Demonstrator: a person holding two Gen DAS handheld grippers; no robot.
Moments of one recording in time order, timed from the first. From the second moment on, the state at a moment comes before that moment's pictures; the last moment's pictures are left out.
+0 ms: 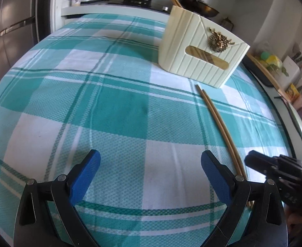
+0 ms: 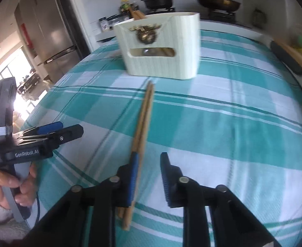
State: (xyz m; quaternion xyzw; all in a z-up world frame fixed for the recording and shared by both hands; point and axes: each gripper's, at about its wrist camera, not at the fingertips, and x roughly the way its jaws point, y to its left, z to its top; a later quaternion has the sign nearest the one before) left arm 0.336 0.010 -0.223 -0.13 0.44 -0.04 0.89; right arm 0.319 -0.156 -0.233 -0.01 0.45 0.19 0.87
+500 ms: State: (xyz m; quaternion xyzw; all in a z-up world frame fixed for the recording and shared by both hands) left arm 0.359 -0.060 -0.212 -0.09 0.45 -0.07 0.89; right arm 0.307 -0.176 -0.240 -0.05 0.47 0.09 0.88
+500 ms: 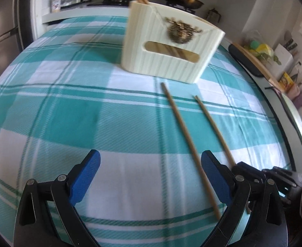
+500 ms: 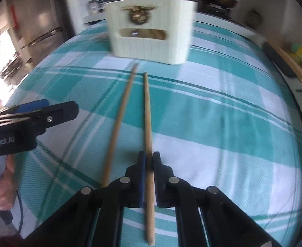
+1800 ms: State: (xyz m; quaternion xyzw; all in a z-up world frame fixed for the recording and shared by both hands) left arm 0.341 -0.013 -0.235 0.01 0.49 -0.02 0.87; right arm 0.292 -0.219 -0.243 -0.04 0.45 0.04 0.89
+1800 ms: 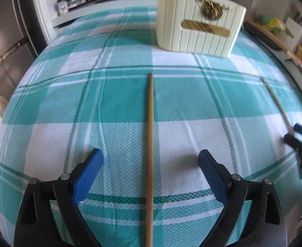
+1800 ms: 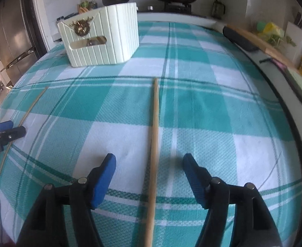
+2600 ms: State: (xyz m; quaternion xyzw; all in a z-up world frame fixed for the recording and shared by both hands) left arm 0.336 -0.015 -0.237 0.02 0.47 -0.02 0.88; right arm 0.290 -0.221 -0.247 -0.04 0.43 0.05 0.90
